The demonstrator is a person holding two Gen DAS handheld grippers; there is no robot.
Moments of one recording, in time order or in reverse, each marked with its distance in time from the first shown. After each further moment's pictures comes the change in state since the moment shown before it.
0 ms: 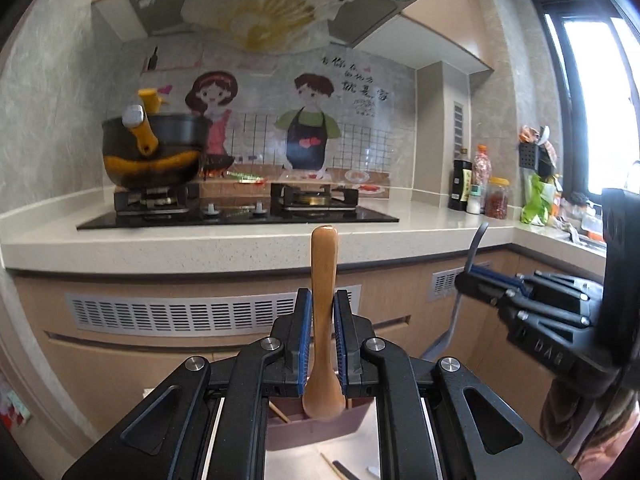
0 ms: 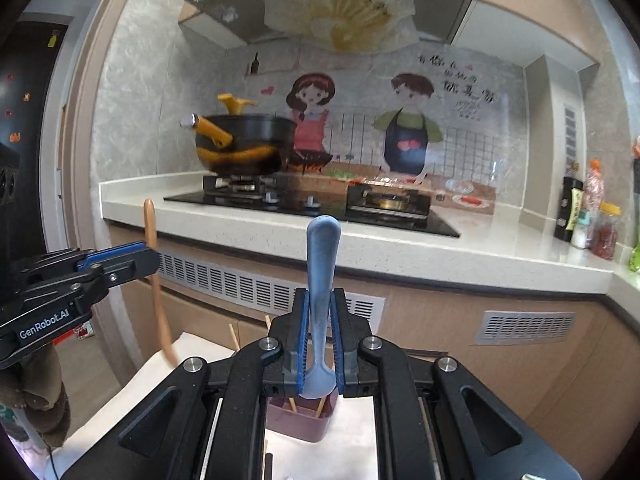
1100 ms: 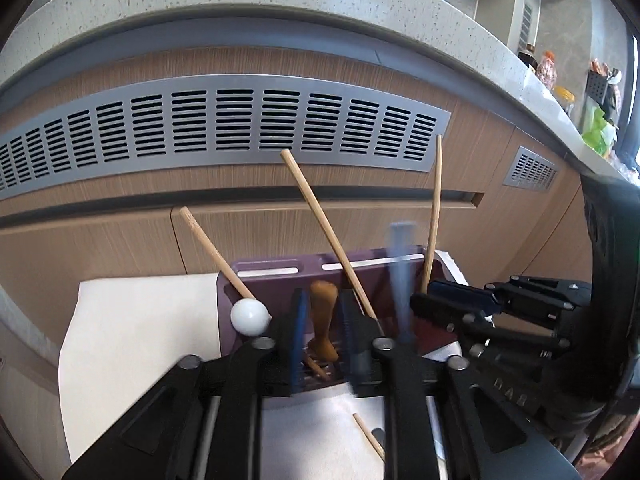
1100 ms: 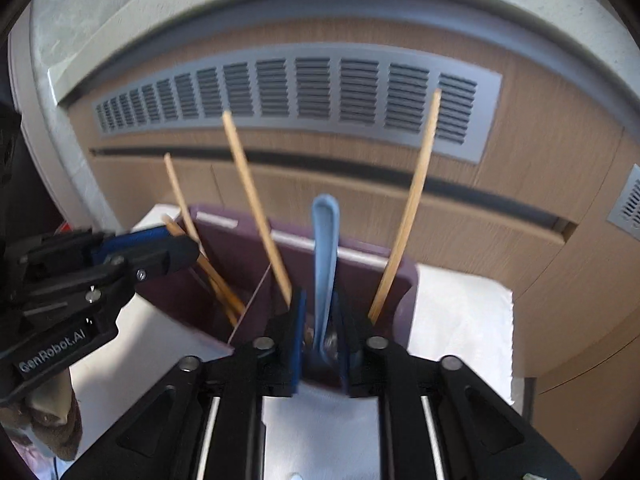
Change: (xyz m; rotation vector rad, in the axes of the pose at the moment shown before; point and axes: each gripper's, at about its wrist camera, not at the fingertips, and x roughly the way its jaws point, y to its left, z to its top) left arm 0.193 0.050 -0.145 -0.141 0.453 0.009; right arm 0.207 0.004 -0.144 0.039 0.510 0.106
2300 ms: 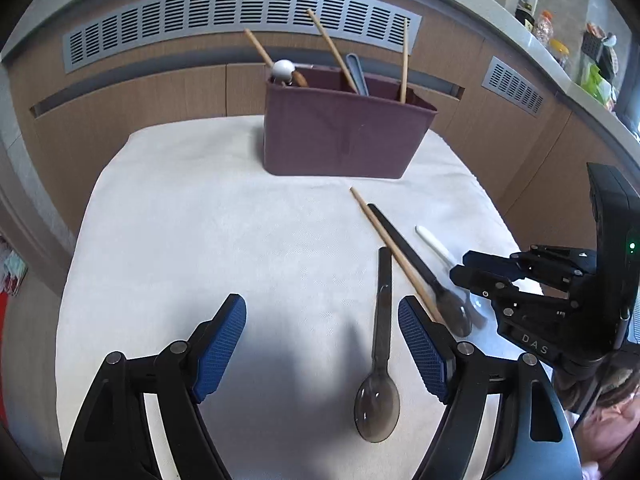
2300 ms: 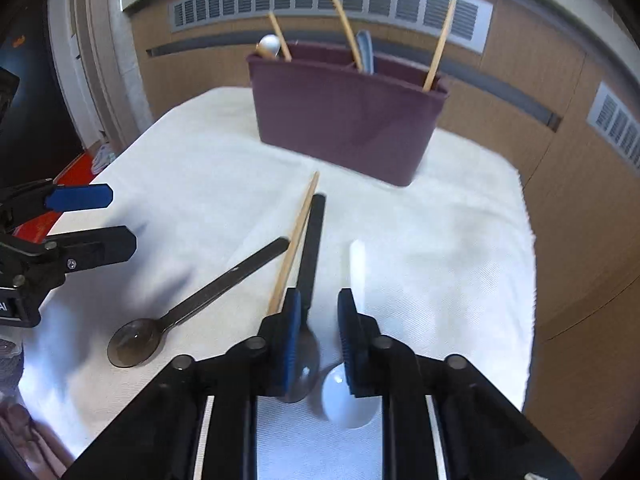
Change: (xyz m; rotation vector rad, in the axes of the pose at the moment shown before) left arm -0.102 -0.015 -0.175 -0.053 0.164 0.056; right arm -0.064 0.049 -0.165 -0.119 0.124 0.027
